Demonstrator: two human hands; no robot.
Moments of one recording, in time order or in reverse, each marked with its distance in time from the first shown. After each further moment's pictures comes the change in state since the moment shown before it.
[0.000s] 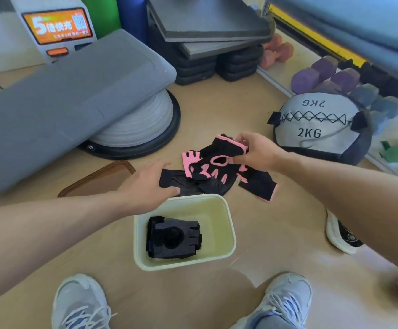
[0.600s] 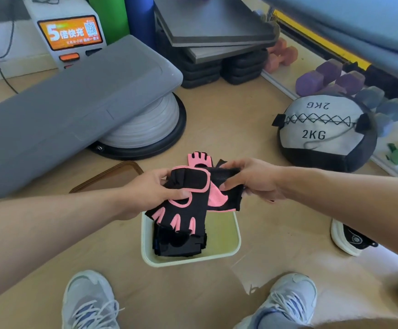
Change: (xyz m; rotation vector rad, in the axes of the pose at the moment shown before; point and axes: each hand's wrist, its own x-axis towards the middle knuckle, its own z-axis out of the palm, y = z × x) left_hand -0.012 -0.005 0.000 -0.740 -0.198 -0.138; right_hand -0.050 -0.027 0.029 0.590 -0.376 0.216
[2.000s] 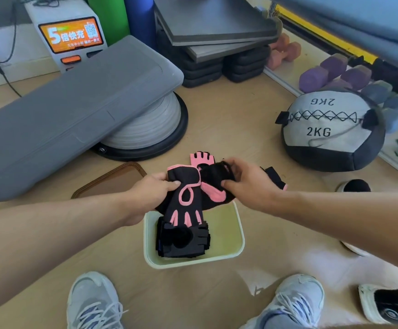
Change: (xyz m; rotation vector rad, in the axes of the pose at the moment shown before) left_hand 0.021 -0.019 0.003 -0.100 0.136 -0.093; right_hand 0.000 0.022 0.028 -0.285 0.355 -0.346
